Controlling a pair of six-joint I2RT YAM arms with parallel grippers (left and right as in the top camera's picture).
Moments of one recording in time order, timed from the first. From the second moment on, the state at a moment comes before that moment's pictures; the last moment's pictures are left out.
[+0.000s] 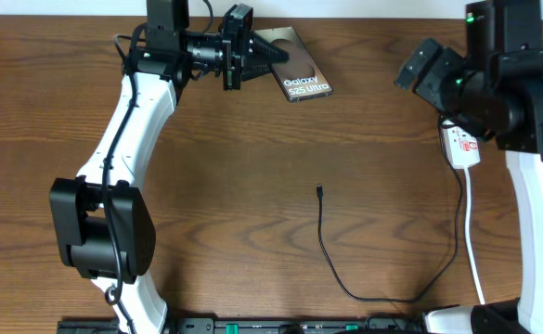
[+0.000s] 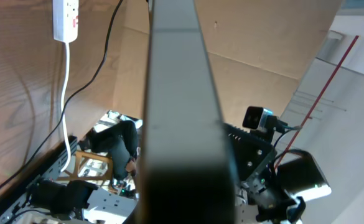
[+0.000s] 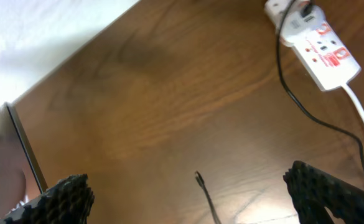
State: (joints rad) left arm -0.15 1.93 1.67 -0.21 1.47 -1.34; right arm 0.18 1.57 2.06 -1.42 0.02 0.68
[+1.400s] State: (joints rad) left arm -0.22 1.93 1.67 -0.21 1.45 -1.19; right arm 0.30 1.81 2.06 -1.32 -0.33 0.45
